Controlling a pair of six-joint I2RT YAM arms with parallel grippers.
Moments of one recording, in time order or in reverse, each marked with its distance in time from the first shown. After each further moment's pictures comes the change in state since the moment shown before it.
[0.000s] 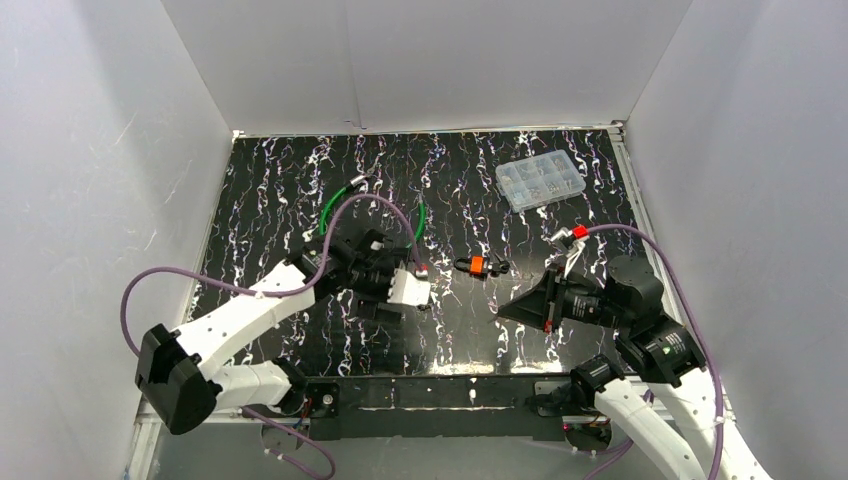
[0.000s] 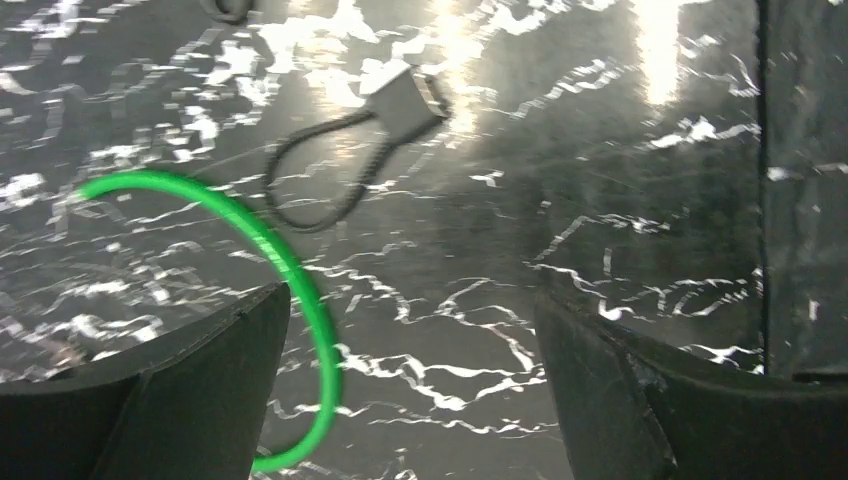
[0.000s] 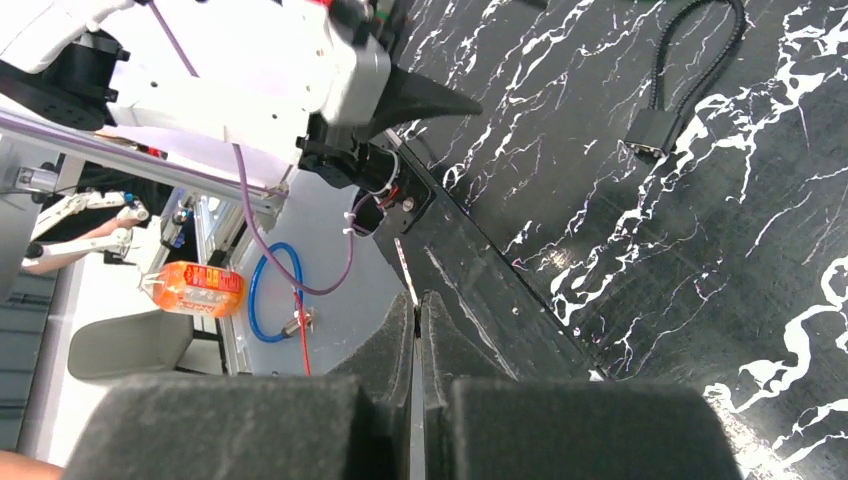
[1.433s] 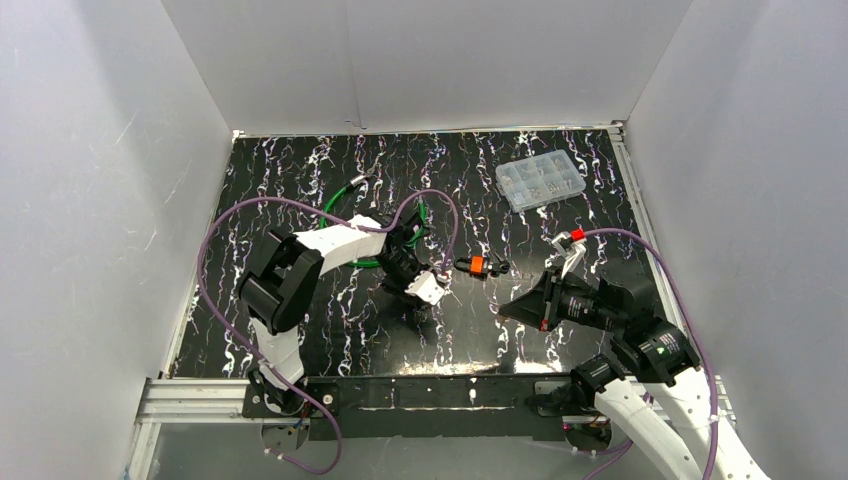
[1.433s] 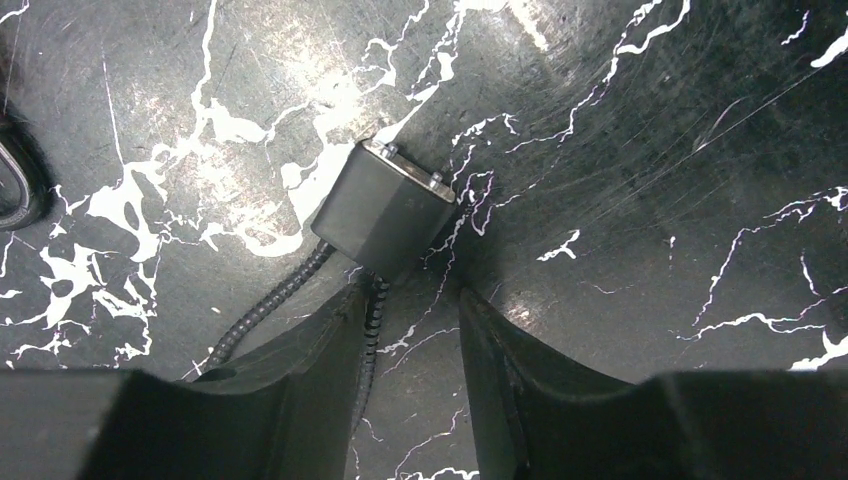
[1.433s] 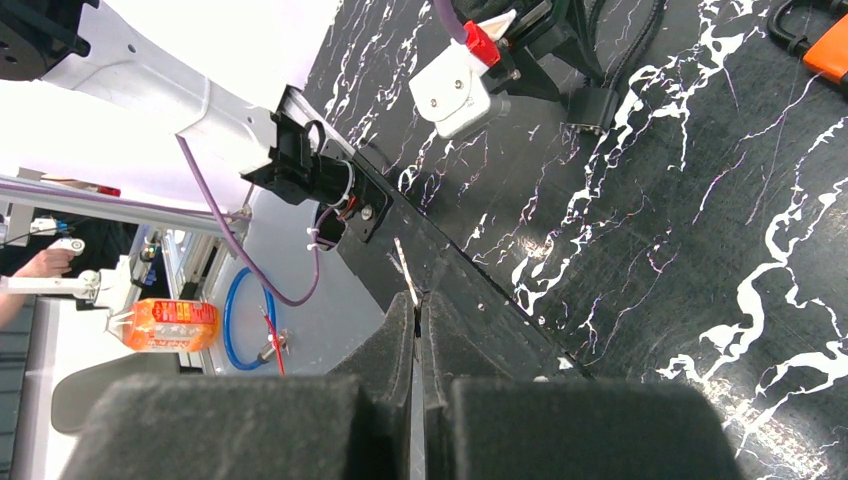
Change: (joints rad) left arm 0.090 0.667 0.251 -0.091 0.196 0.534; right arm 0.000 -0.014 -0.050 -0.036 0.099 0.009
